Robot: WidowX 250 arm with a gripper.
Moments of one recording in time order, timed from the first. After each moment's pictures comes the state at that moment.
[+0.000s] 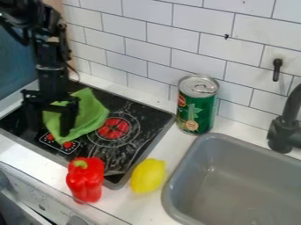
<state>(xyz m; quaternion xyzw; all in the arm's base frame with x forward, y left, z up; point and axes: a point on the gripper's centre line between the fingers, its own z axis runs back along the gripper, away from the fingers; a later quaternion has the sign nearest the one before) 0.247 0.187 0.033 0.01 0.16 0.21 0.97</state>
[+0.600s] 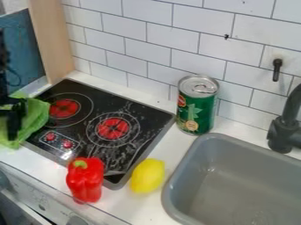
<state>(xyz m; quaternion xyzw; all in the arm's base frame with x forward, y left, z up) 0.179 0.245 0.030 0.02 0.16 0.38 0.91</state>
